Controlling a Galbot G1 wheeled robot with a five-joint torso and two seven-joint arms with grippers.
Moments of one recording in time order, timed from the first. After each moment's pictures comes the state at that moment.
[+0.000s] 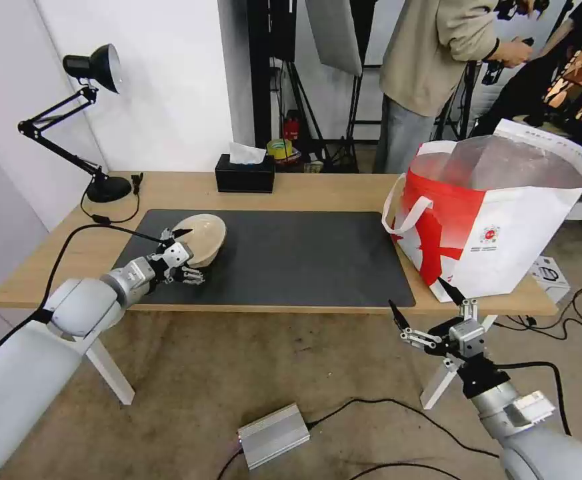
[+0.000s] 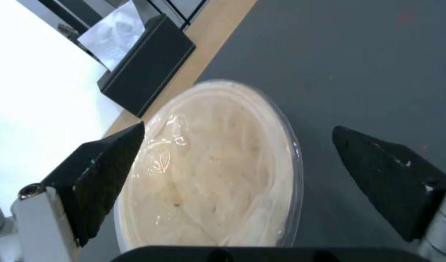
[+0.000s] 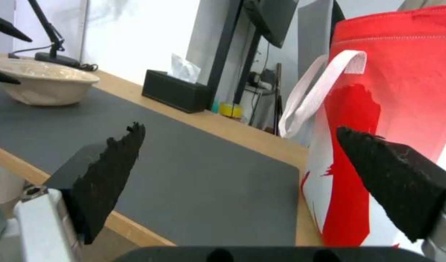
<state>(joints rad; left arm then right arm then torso) 0.84 -0.73 -0.23 -1.70 -0.08 0.16 0.42 -1.68 1.02 0.63 2.16 0.24 0.24 -0.10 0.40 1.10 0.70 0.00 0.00</state>
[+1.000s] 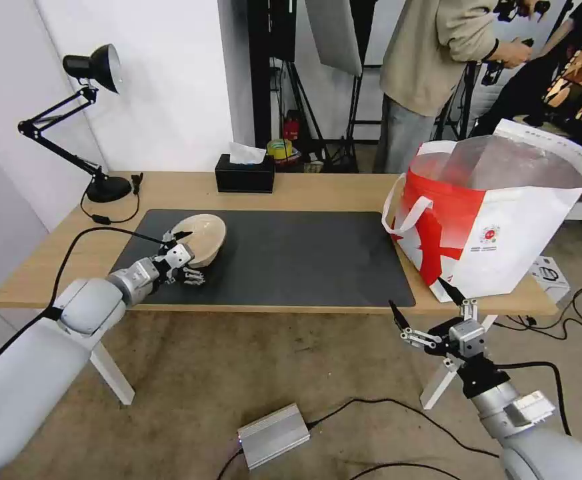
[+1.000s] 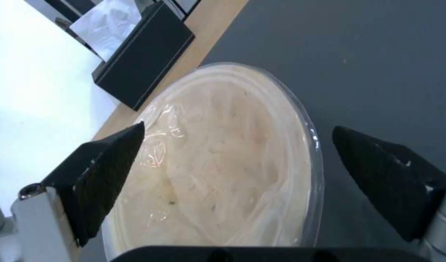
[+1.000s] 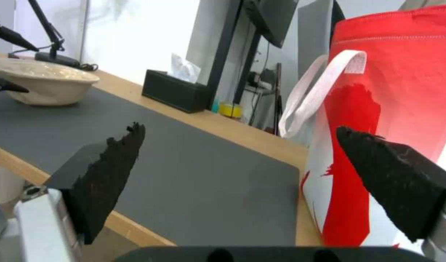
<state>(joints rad) 0.80 -0.77 -0.19 -1.63 -0.05 0.14 0.42 -1.68 1.02 0.63 2.16 0.24 0.24 -0.10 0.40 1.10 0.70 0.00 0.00</state>
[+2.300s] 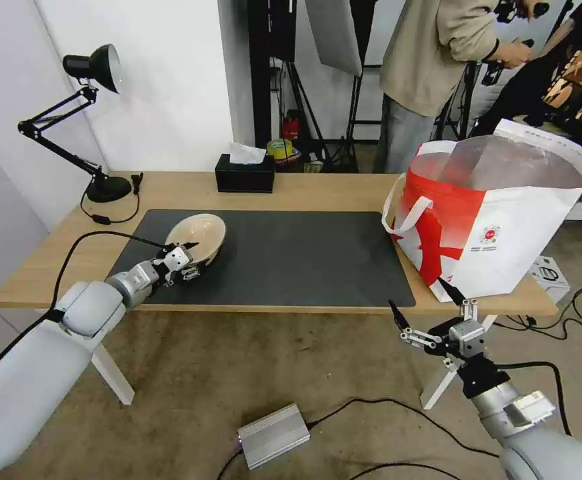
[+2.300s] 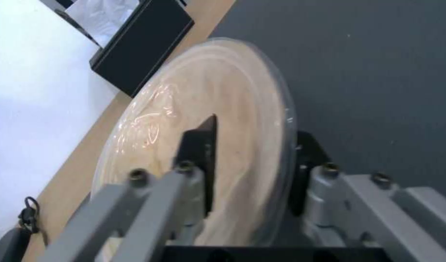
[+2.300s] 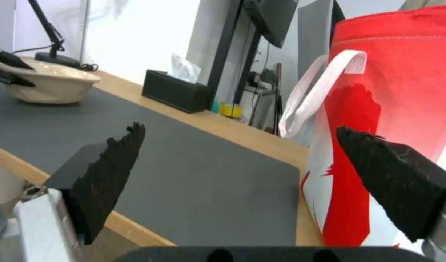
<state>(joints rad) 0.81 -0.77 -0.20 -1.61 -0.04 0.12 0.41 -1.68 1.02 0.63 2.16 0.24 0.24 -0.10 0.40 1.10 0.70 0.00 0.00</state>
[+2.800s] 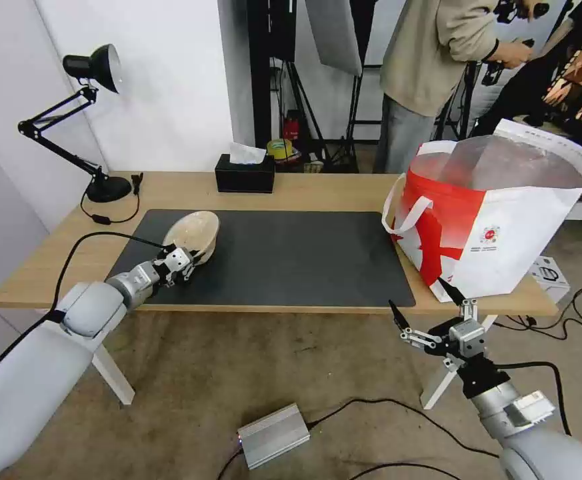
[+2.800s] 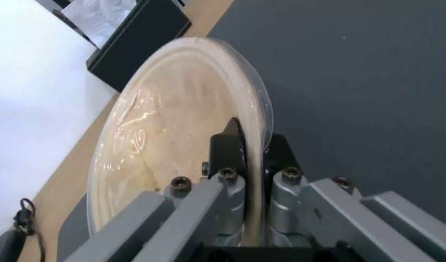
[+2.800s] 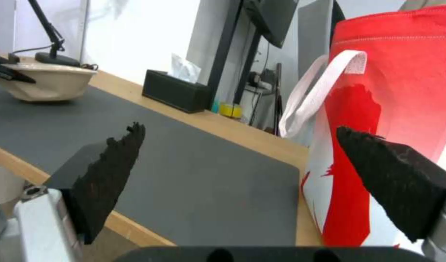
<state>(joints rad) 0.81 -0.78 -0.20 -1.61 -0.04 0.12 0.41 -1.68 1.02 0.63 2.16 0.24 0.24 -0.10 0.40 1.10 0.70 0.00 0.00</state>
